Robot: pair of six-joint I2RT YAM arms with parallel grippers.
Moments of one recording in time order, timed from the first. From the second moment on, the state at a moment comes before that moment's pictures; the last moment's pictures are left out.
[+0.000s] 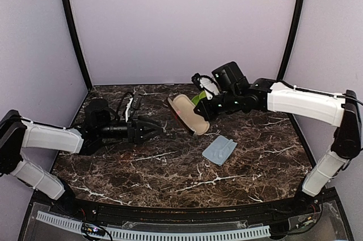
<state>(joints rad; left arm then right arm) -0.63 1.39 0.55 0.74 0.80 -0.56 0.85 1.61 1.35 -0.44 -0.05 0.16</state>
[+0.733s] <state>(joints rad) -0.62 1.20 0.65 0.10 0.12 -0.39 0.98 2.06 1.63 -0.64 0.57 0.07</state>
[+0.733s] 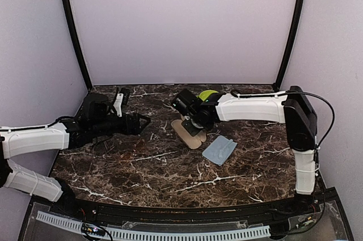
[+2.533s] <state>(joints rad) -0.62 1.24 0.66 0.06 0.05 -0.37 0.94 2.07 1.59 -0.74 0.53 0.15</state>
